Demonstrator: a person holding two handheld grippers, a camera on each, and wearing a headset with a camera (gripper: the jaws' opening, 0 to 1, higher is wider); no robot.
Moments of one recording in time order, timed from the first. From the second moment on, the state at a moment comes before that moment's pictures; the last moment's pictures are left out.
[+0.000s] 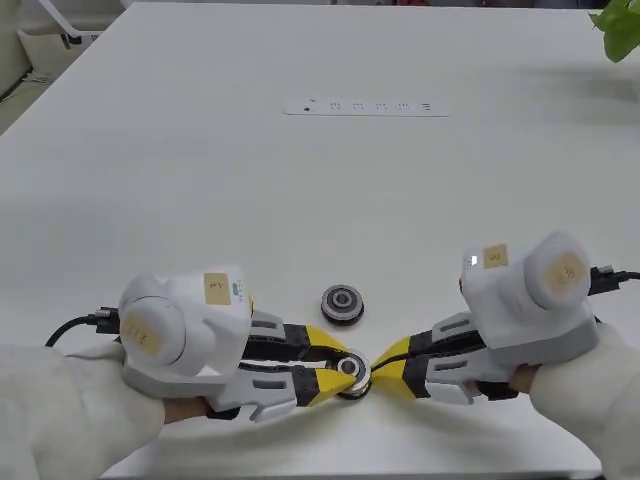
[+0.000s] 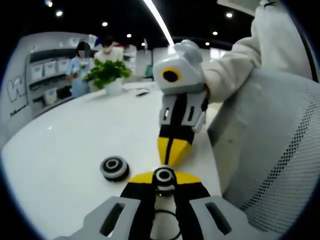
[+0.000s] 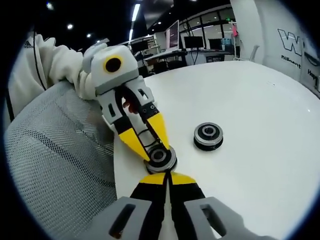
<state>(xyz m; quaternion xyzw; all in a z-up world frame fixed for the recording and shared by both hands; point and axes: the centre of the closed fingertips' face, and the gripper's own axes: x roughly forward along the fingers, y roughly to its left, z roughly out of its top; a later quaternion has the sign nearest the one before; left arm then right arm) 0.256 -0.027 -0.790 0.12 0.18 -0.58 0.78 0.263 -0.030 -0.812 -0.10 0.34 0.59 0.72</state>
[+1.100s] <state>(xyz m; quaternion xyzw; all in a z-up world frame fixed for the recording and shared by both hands) 0.257 -0.026 -0.790 0.12 0.18 -0.59 0.78 0.263 -0.031 -0.797 0.10 0.41 0.53 0.73</state>
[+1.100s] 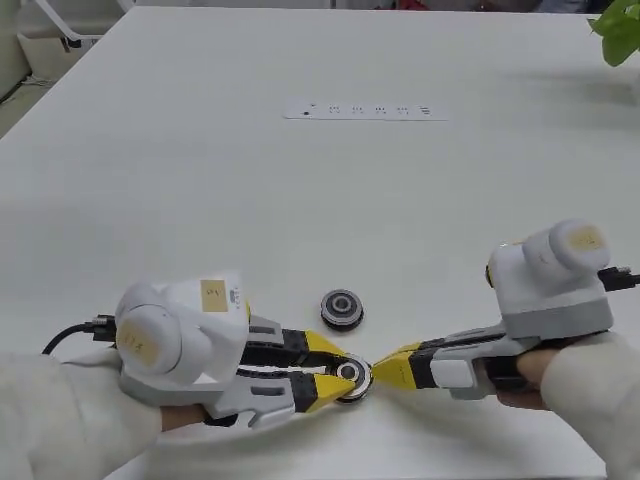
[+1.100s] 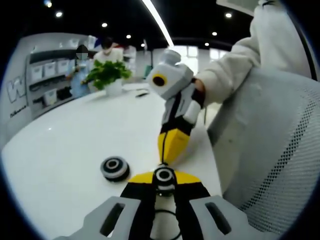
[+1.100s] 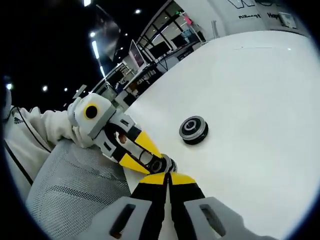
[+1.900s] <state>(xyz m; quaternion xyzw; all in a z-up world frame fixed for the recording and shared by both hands) 0.257 -0.026 -0.791 0.13 0.17 -0.58 0.78 0.262 -0.027 -0.792 0.10 0.41 0.54 0.73</state>
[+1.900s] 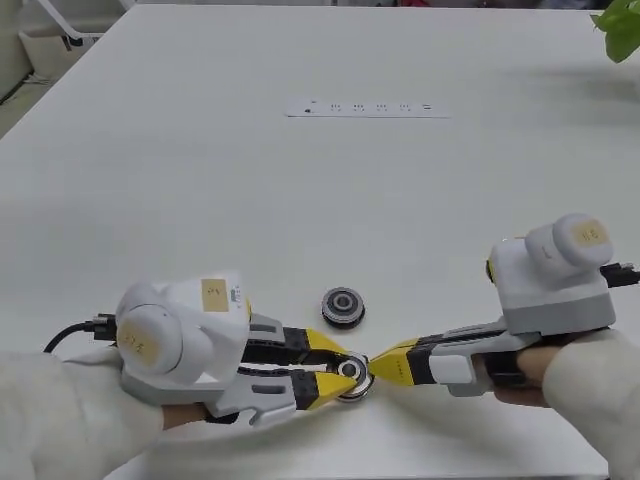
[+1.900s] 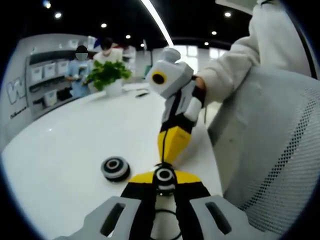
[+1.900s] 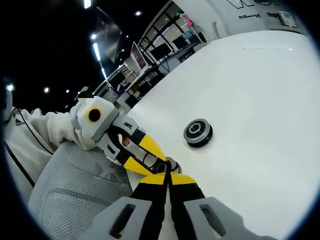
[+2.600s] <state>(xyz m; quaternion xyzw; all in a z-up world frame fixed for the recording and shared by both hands) 0.257 -0.026 -0.791 0.13 0.17 -0.59 0.78 0.260 -0.025 -0.790 0.09 0.40 0.55 0.73</state>
